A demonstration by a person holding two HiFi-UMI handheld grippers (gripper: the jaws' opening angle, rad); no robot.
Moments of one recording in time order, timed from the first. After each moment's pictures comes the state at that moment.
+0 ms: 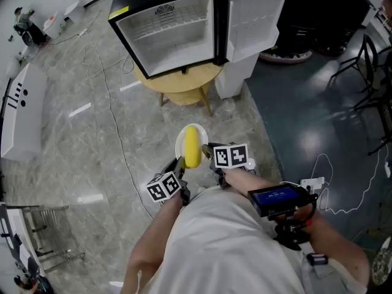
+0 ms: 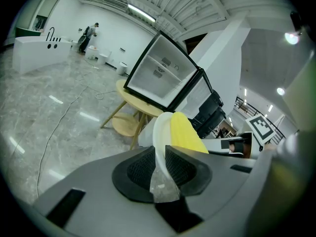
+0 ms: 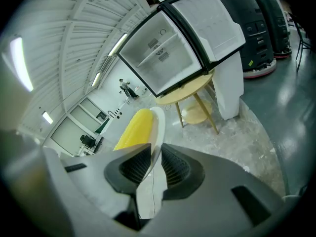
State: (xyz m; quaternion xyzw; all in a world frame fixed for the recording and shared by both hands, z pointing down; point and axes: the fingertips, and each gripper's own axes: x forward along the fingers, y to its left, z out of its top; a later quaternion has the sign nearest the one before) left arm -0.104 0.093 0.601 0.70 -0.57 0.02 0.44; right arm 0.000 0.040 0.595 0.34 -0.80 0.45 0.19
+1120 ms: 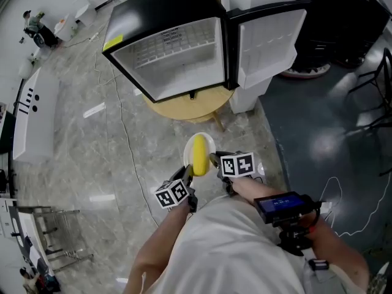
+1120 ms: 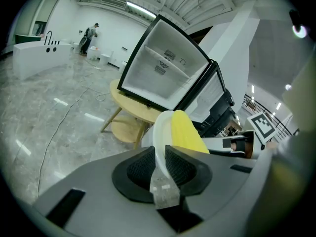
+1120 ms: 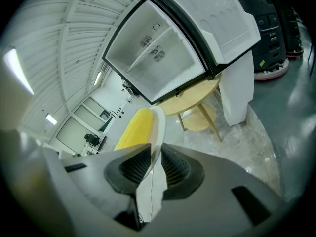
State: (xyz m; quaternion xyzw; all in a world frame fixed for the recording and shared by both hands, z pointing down) left arm -0.092 -0.034 0.606 0.67 -0.59 0.05 0.45; right arm 0.008 -0.090 0.602 0.30 -0.81 0.46 0.20
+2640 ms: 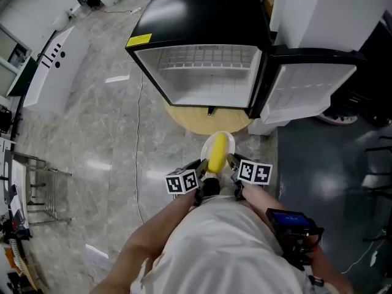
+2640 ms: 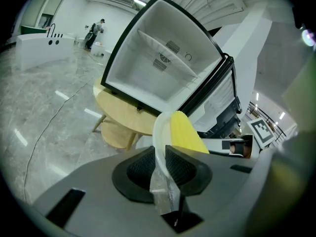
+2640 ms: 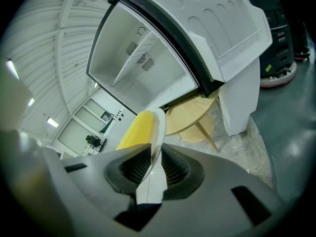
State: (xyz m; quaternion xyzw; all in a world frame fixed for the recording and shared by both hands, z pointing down) left arm -0.049 -0.160 0.614 0.65 -0.59 0.02 0.47; right arm 0.048 -0.221 0.608 0.29 -0.81 0.47 0.20
